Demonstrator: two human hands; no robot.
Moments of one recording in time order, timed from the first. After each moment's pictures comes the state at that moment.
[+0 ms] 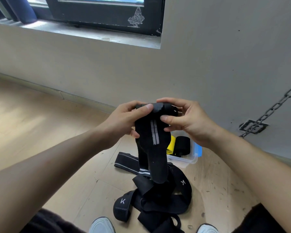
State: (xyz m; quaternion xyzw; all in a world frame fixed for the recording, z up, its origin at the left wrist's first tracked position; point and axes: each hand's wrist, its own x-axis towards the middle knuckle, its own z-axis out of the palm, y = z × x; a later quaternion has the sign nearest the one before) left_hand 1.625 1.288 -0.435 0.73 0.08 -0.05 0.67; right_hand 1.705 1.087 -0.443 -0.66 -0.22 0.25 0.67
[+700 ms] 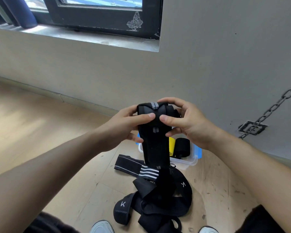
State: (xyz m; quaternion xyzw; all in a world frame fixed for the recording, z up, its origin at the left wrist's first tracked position) left_hand 1.625 1.291 -0.435 0.72 0.04 -0.12 0.69; right_hand 1.706 1.085 -0.441 -0.65 -0.22 0.28 0.67
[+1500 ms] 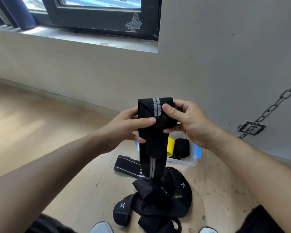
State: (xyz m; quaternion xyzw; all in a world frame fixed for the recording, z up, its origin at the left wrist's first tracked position) left_hand 1.624 1.290 -0.437 0.72 0.02 -0.11 0.69; right_hand 1.709 1.088 -0.440 -0.65 -0.20 0.26 0.69
